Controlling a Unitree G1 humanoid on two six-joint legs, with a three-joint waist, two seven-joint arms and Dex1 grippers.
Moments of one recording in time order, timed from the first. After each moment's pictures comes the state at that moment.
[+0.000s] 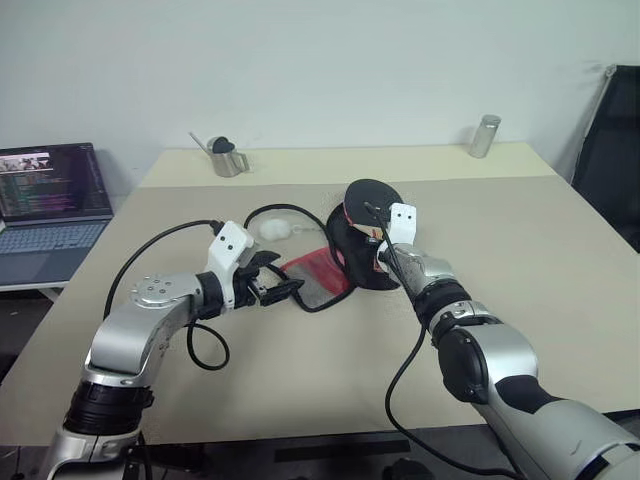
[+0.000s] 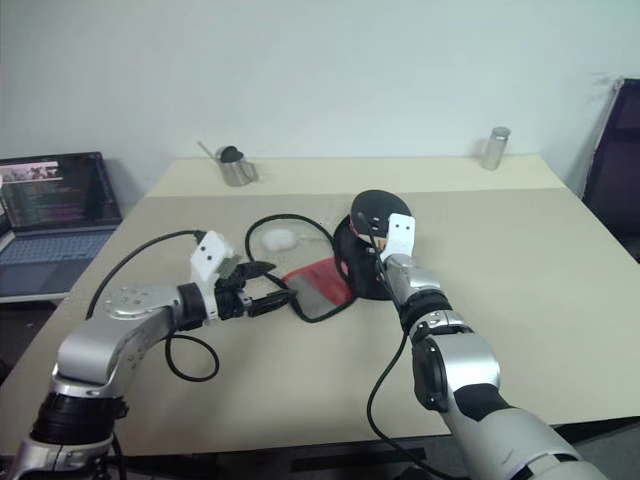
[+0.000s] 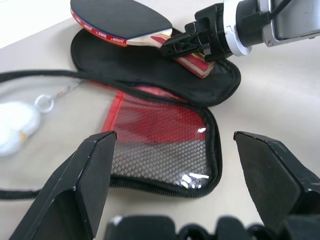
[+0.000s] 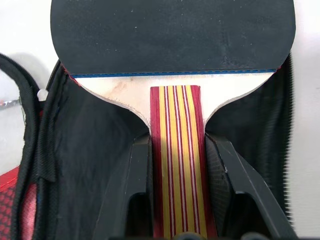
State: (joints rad) left arm -0.45 0.70 0.05 -0.23 -0.40 0.71 -0.78; right arm -1.23 0.01 -0.28 1.19 0.16 0.29 -0.09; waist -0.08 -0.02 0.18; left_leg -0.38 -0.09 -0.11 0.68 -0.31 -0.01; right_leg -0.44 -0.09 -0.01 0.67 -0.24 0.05
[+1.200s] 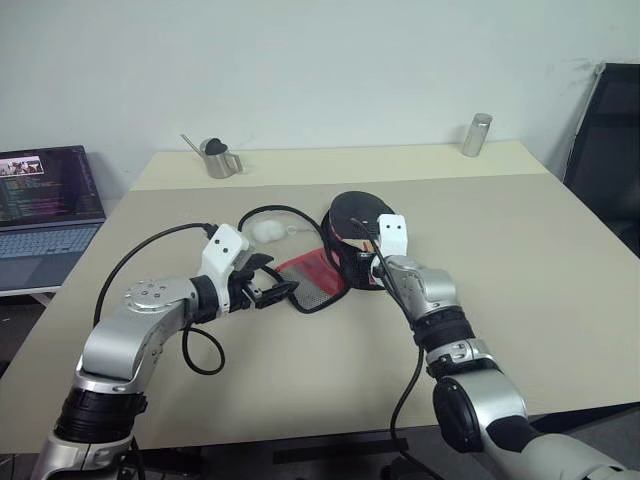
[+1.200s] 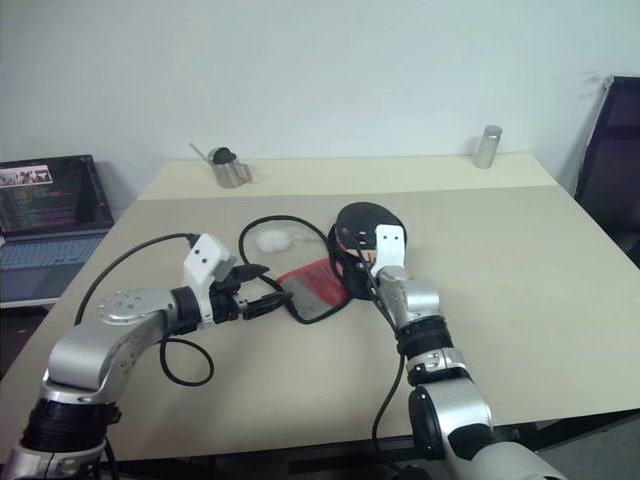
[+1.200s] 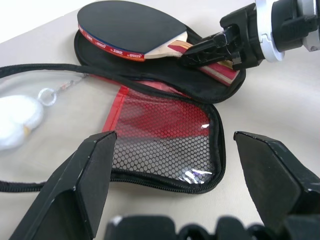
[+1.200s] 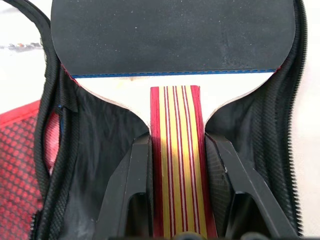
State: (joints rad) left arm -0.44 0.71 0.06 -0.24 -0.41 0.72 -0.75; right arm -0.97 0.08 -0.13 0.57 0.14 0.73 -0.11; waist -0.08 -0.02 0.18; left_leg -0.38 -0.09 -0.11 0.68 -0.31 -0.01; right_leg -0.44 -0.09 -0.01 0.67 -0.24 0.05
